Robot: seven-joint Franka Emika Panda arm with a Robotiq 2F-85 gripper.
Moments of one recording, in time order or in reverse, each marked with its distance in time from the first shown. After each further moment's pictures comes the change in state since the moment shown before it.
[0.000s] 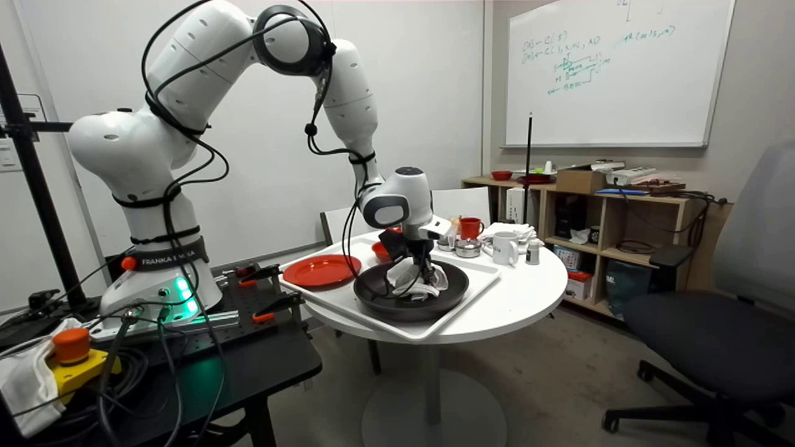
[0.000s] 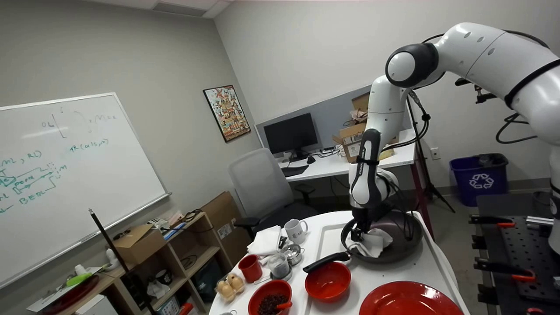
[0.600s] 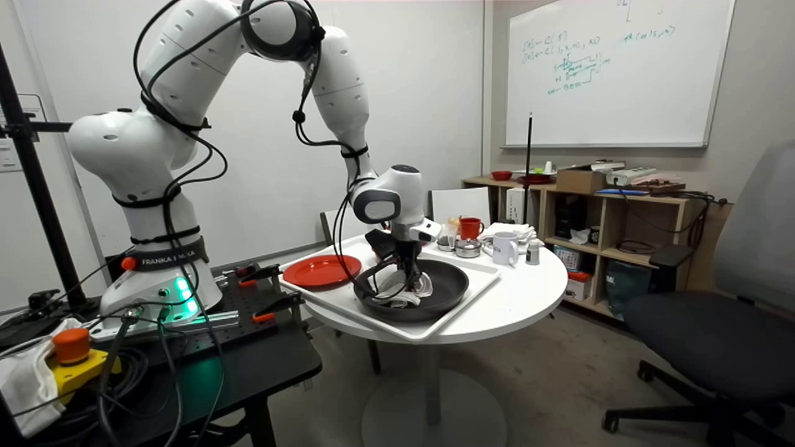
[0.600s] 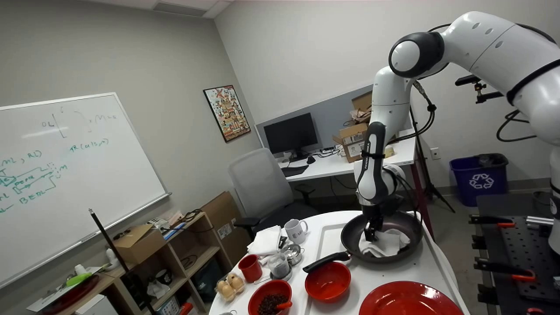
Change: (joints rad) arm 0.009 -0.087 -0.039 -0.103 0.014 -0.101 -0.087
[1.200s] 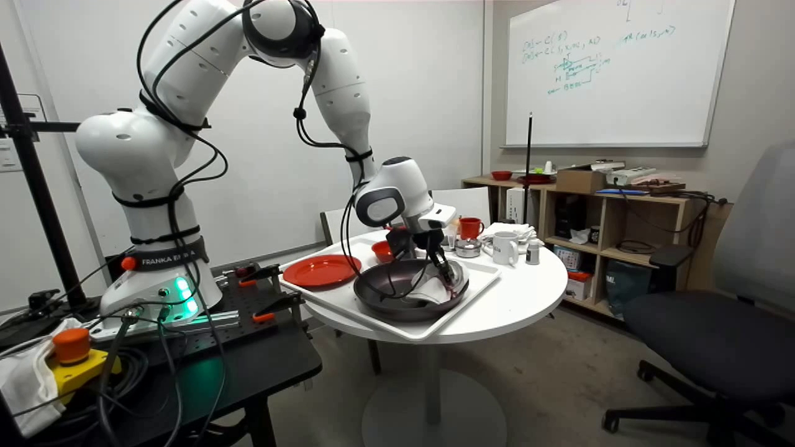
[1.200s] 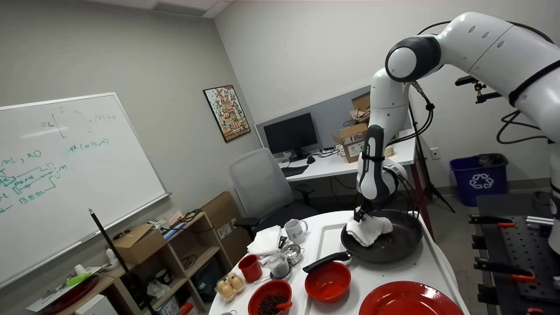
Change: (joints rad) arm 0.121 -0.001 -0.170 0.015 0.051 0.329 0.159
